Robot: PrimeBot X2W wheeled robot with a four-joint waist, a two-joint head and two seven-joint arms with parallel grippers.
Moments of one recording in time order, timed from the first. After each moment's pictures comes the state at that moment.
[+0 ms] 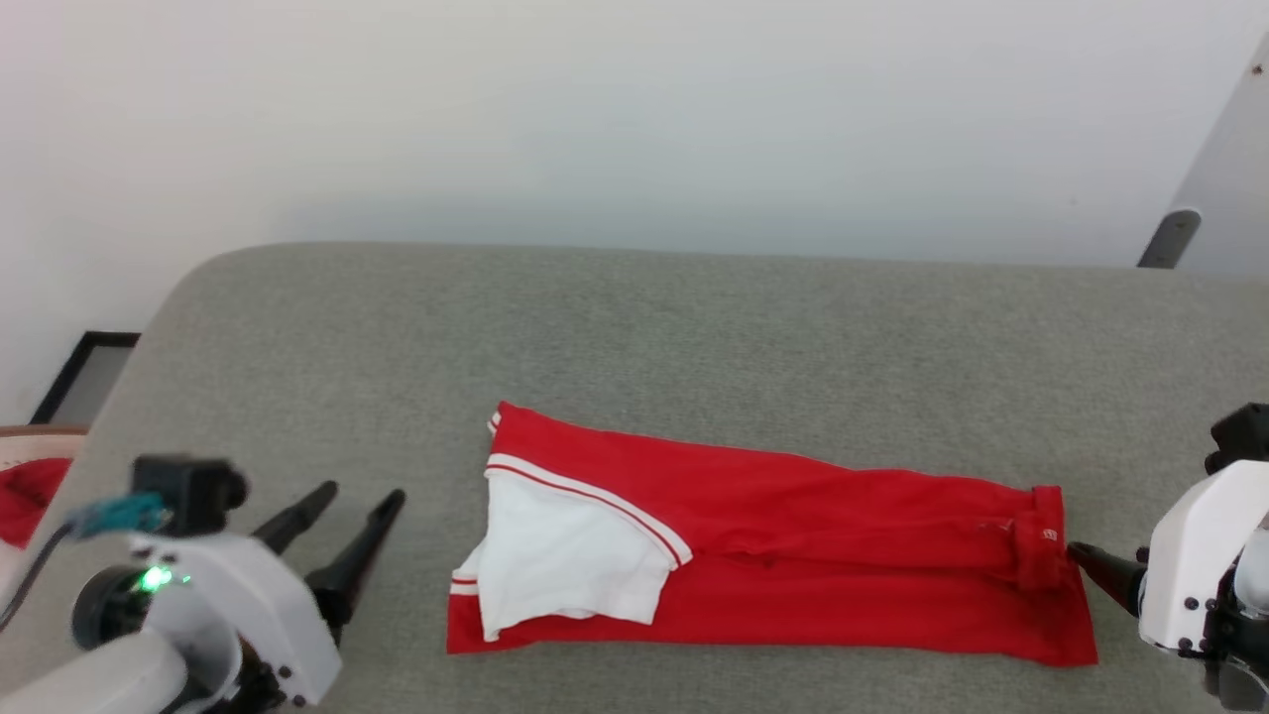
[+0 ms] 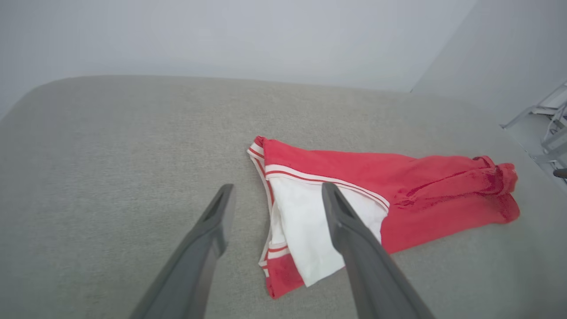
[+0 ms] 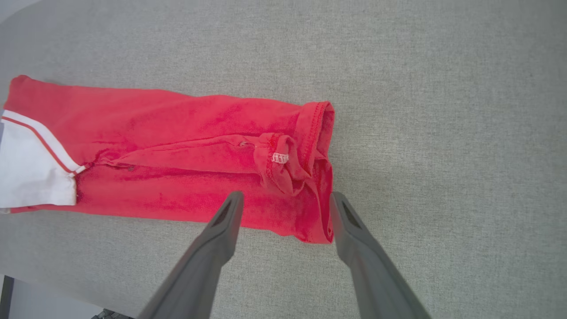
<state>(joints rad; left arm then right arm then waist) -0.60 1.02 -1.11 -0.06 -1.41 0.23 -0.13 -0.21 -0.19 -0.18 -0.02 0.41 0.13 1.08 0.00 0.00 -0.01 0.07</state>
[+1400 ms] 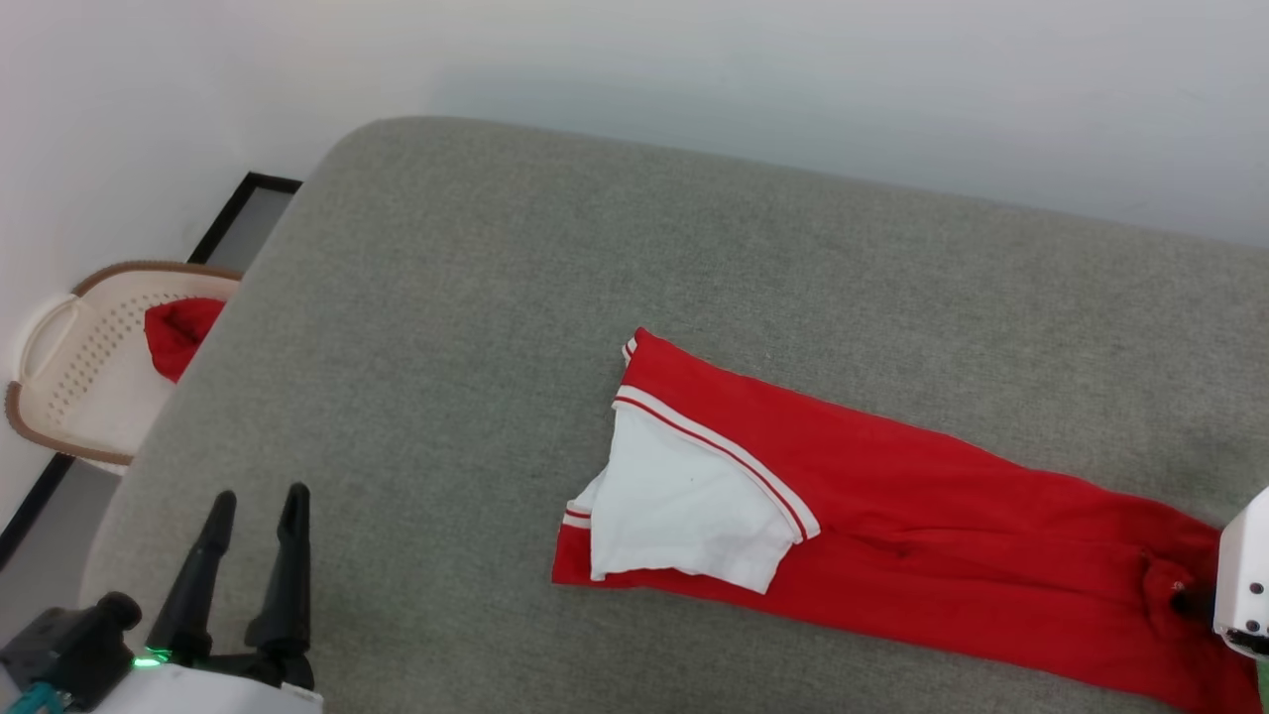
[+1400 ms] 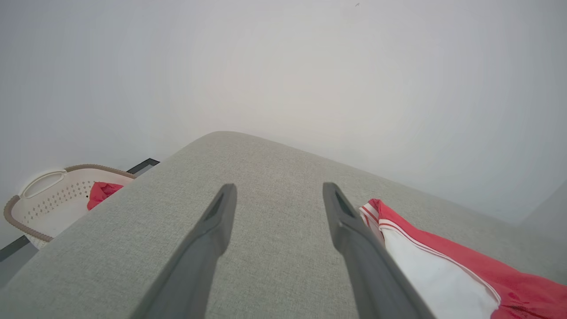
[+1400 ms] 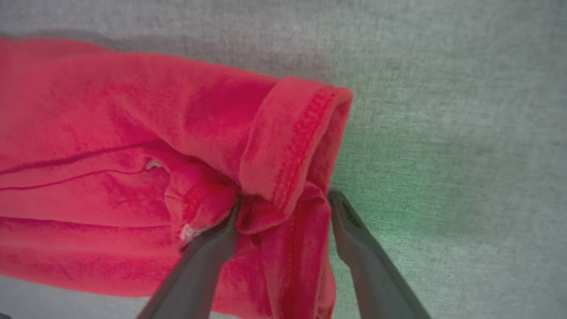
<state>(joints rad) 0.05 0.47 -0.13 -0.05 -0.75 0.02 -0.26 -0.37 -0.28 -0.29 0.44 0.28 0.13 1.13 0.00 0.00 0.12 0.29</state>
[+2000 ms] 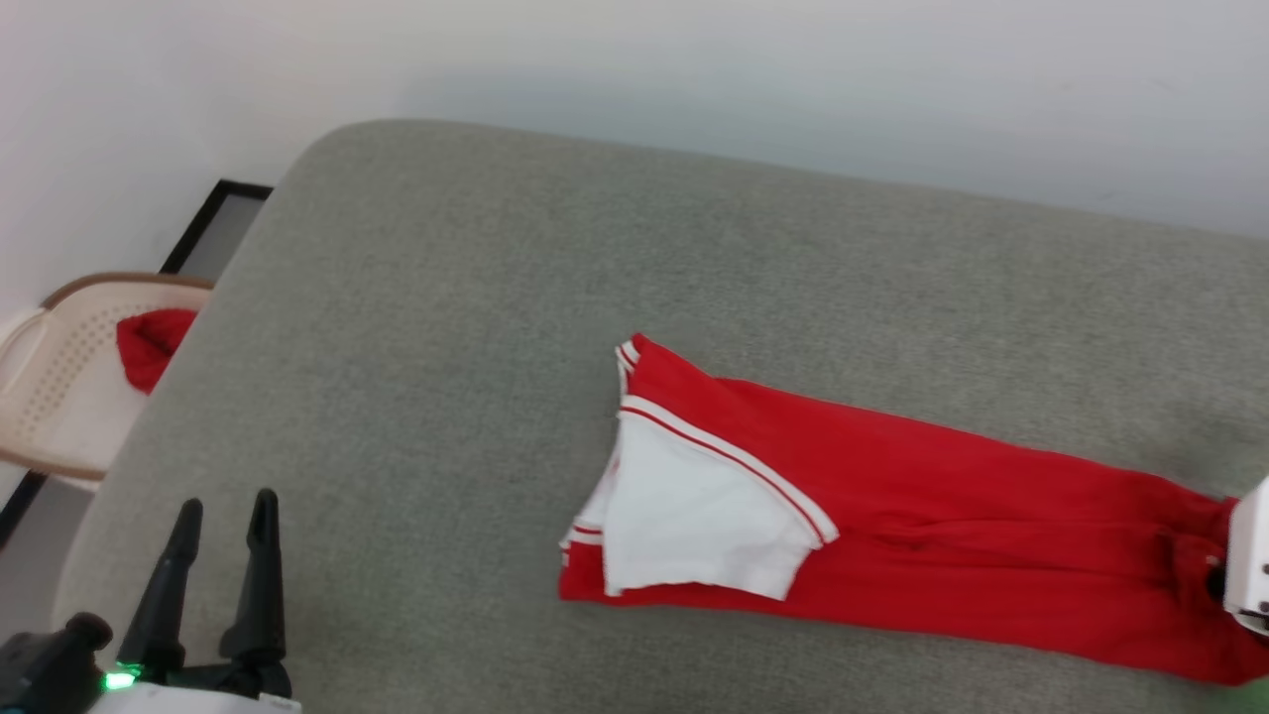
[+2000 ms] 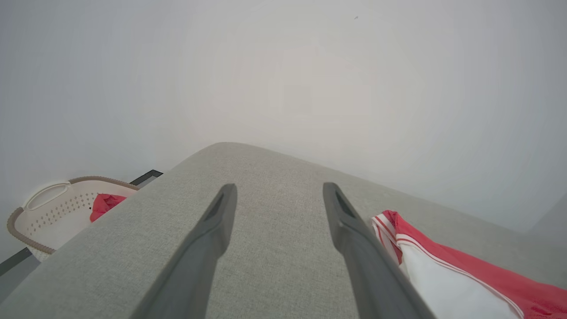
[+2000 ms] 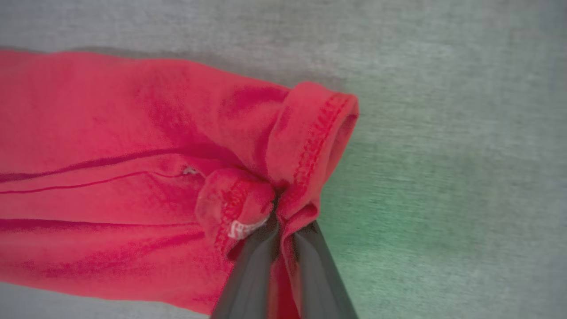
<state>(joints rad) 0.08 0.37 -0.01 -0.04 -0.65 -0.05 -0.26 -0.42 -0.36 -0.19 0.52 0.38 0.13 1.01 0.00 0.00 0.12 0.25</state>
